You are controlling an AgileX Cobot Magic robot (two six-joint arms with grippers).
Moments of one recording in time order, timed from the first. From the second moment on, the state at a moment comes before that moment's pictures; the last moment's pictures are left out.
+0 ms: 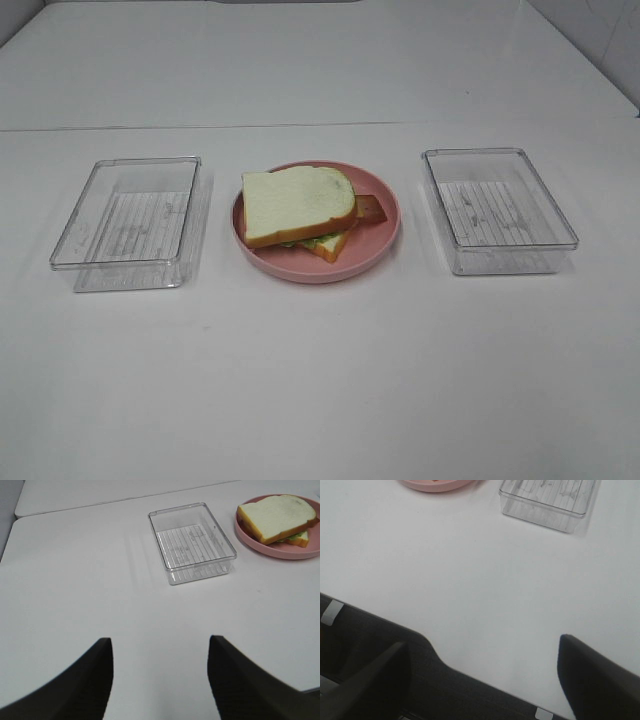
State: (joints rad) left arm -0.16 0.00 -0.50 0.04 1.06 0.00; right arm 0.34 0.27 -0.51 0.09 1.08 -0.09
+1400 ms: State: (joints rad) left arm 0.00 0.00 -0.50 0.03 1.06 0.00; right arm -0.05 0.22 -0.51 0.12 1.07 -0.11
